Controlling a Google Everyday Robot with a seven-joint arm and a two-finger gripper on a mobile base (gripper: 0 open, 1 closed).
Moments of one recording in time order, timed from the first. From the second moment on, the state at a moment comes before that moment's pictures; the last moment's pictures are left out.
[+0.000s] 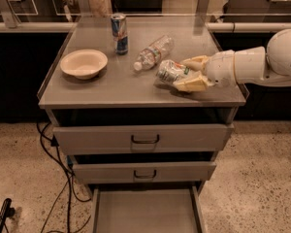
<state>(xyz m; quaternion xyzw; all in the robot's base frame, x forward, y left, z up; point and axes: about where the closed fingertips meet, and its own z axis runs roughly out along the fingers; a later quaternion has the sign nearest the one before) 0.633 -0.125 0.849 -0.56 0.65 0.20 0.48</state>
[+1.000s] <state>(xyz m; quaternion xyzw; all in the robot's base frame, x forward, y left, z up) 0.633 -0.125 0.849 -0.56 0.65 0.20 0.48</state>
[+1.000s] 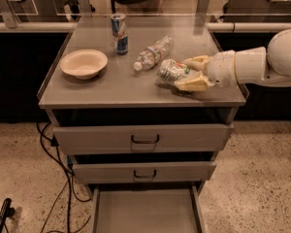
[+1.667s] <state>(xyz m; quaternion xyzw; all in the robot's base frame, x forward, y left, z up) 0.633 -0.125 0.849 -0.56 0.65 0.20 0.48</state>
